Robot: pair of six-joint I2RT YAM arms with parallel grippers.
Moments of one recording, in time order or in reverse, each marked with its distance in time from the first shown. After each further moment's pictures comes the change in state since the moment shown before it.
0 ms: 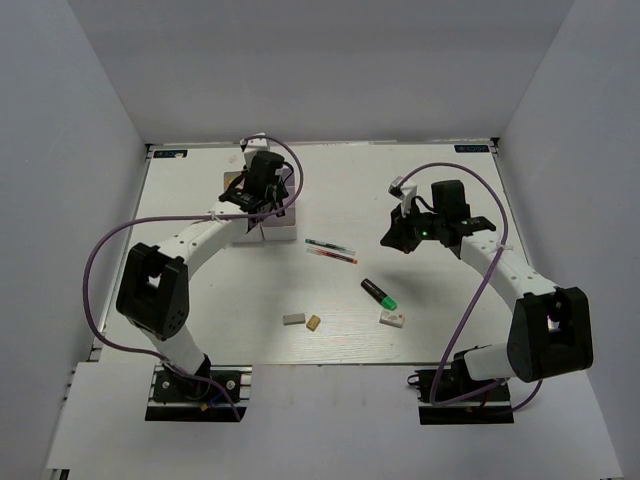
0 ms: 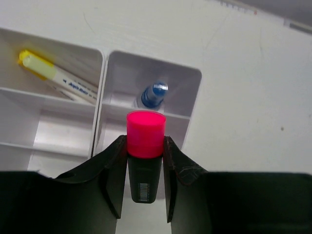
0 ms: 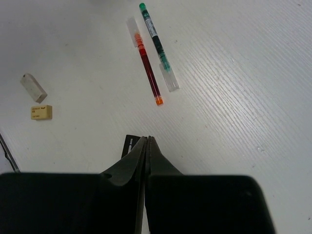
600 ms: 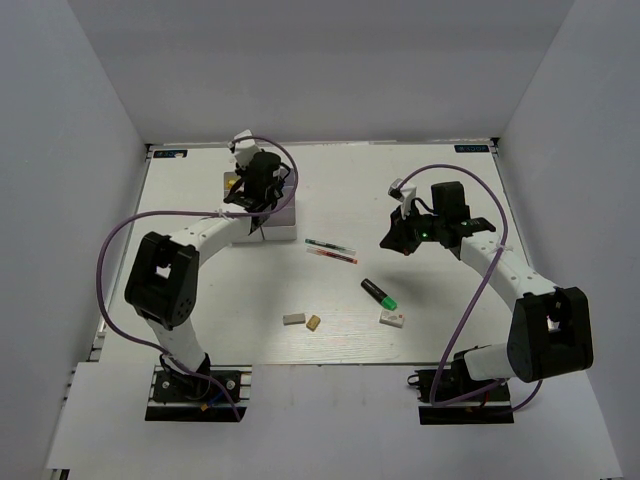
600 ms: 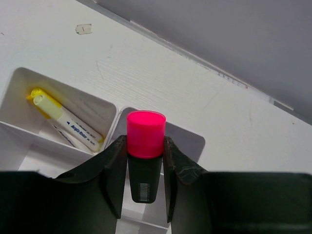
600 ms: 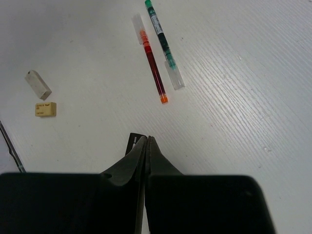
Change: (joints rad) left arm 0.034 0.085 -0.029 0.302 -0.158 -0.078; right arm -0.001 -0.002 -0.013 -0.002 -0.023 -0.005
